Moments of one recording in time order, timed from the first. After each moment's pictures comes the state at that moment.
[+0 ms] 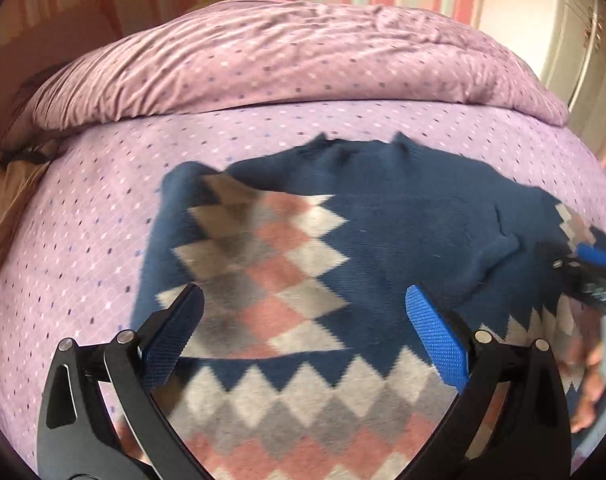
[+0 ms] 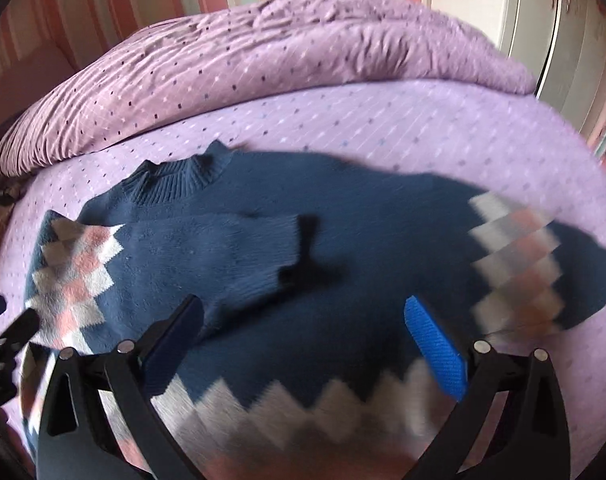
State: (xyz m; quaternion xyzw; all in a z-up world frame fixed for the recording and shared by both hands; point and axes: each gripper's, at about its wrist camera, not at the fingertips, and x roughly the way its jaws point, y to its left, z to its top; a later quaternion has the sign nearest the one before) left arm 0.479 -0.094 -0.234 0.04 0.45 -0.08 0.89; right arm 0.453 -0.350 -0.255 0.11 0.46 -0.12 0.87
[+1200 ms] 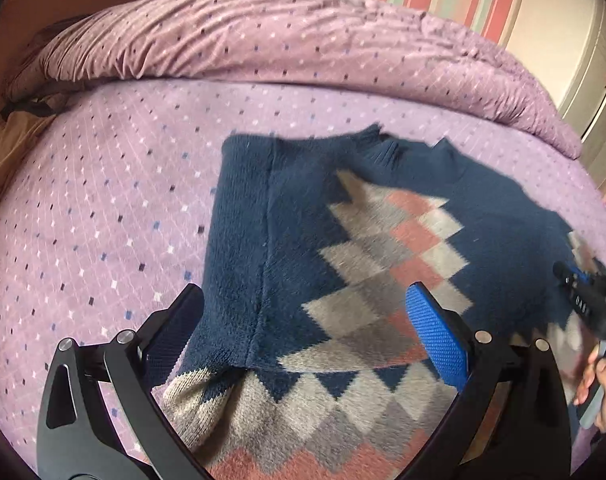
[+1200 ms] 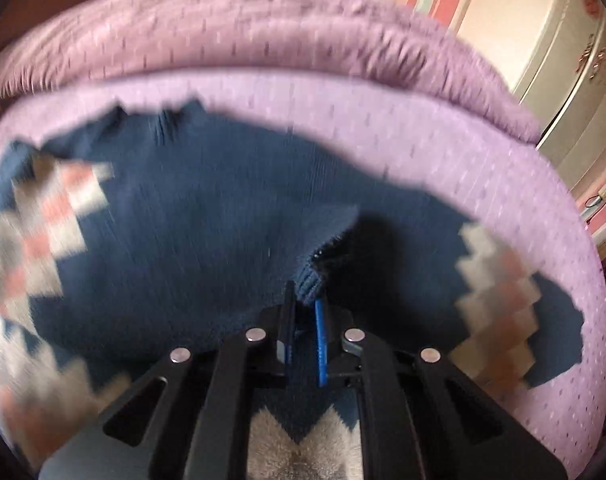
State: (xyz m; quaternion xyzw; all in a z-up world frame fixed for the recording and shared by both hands) left arm 0.497 -0.039 -0.268 -0.01 0.47 -0.06 0.88; right arm 0.467 -0.358 -0.296 -0.04 0.49 -0.13 0.86
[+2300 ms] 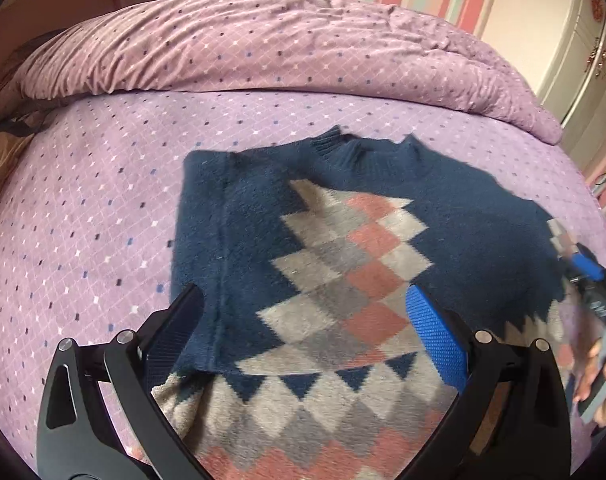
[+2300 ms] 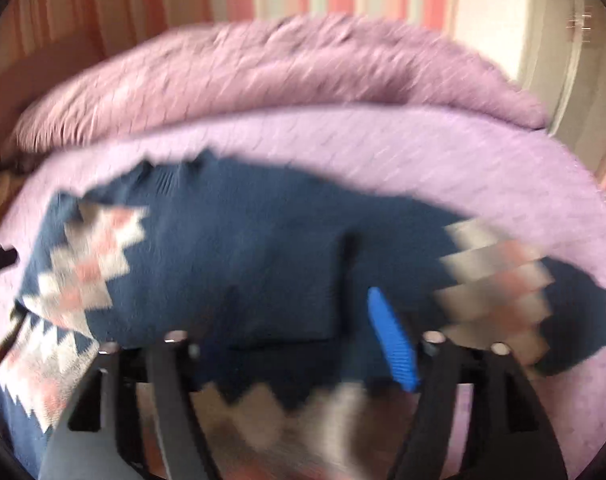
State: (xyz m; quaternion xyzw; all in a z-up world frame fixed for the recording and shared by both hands) left arm 0.497 -0.063 -0.245 0.00 0.47 -0.11 0.87; right arm 0.411 -0.402 -0.240 0.05 0.40 -0.09 0.91
